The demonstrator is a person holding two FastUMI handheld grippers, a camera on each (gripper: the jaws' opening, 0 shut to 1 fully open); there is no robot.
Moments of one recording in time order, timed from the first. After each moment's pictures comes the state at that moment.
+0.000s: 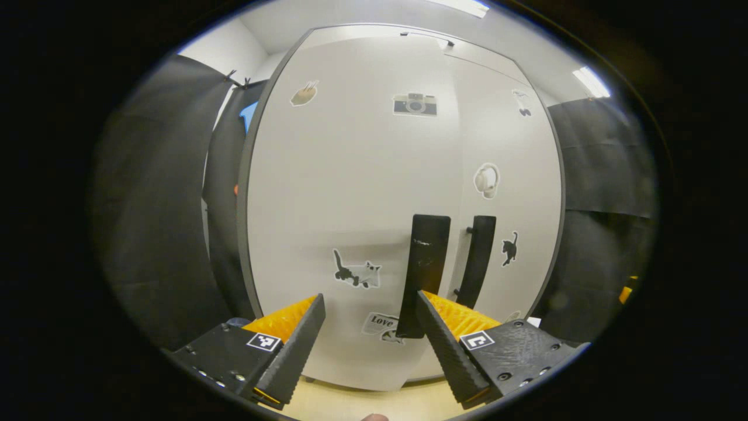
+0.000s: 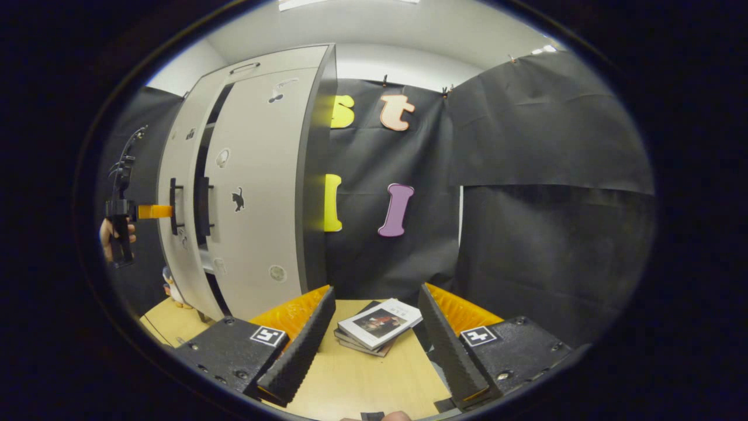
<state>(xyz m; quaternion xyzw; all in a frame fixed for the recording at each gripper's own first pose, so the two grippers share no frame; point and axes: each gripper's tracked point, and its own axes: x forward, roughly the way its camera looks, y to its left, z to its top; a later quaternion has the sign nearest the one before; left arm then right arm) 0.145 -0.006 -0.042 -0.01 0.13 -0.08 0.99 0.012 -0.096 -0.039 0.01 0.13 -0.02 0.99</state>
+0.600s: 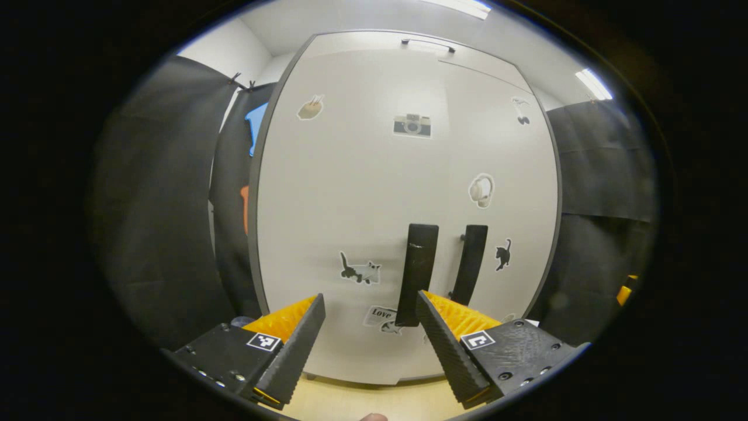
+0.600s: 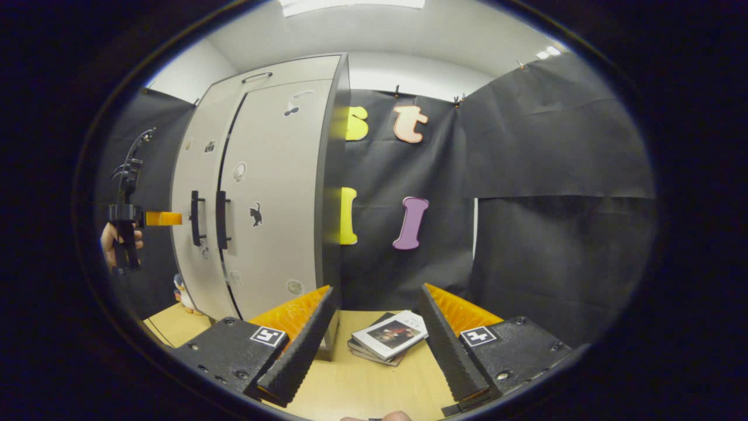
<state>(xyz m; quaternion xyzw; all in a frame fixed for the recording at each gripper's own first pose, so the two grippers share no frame) 0.122 -0.001 -0.027 -0.01 0.12 -0.06 0.99 0.022 -0.065 -0.017 0.01 0.11 0.02 0.99</state>
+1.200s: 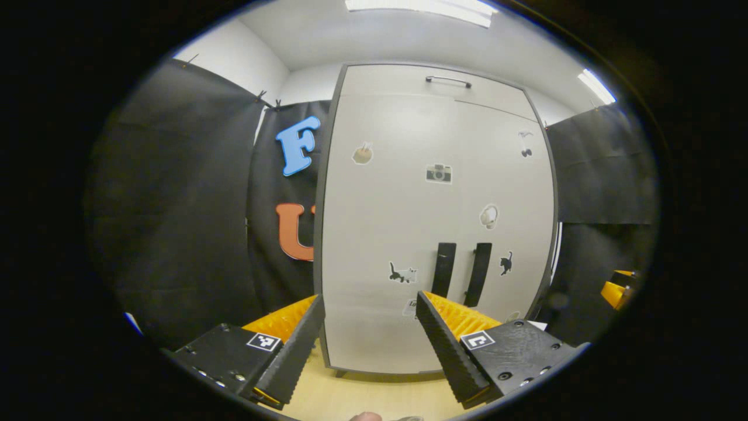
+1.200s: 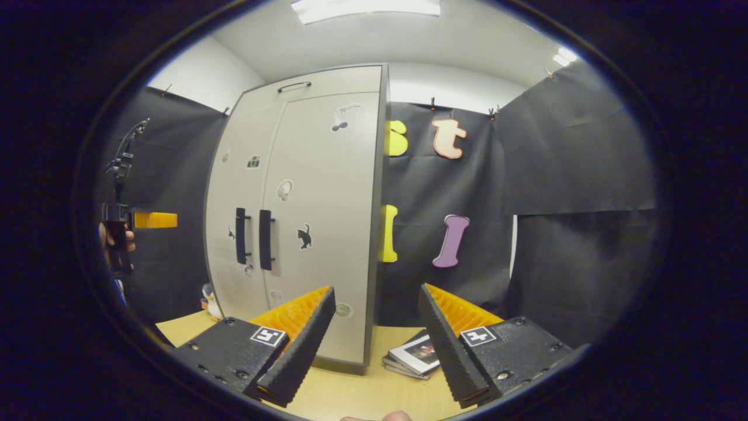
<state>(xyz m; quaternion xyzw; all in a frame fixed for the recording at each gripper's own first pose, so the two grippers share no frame) 0.046 0.064 0.026 -0.01 0.08 -0.01 1.00 0.037 0.020 0.016 0.01 0.07 0.11 0.99</state>
